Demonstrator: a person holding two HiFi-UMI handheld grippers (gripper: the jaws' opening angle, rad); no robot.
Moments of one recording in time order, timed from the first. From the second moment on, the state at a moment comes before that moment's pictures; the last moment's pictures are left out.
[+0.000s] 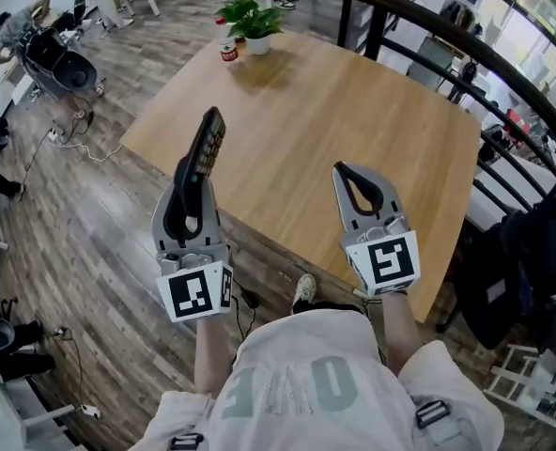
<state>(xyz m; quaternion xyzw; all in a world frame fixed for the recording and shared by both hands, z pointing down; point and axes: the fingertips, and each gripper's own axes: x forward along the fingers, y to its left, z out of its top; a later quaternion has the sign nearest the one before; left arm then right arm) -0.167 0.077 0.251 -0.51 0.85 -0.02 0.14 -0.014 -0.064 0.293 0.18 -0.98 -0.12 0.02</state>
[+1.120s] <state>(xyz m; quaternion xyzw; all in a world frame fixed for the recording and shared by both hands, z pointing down) -0.190 -0.195 0.278 -0.78 0.60 -0.13 0.13 -0.010 -0.187 0.326 0.46 -0.88 -0.05 0.11</state>
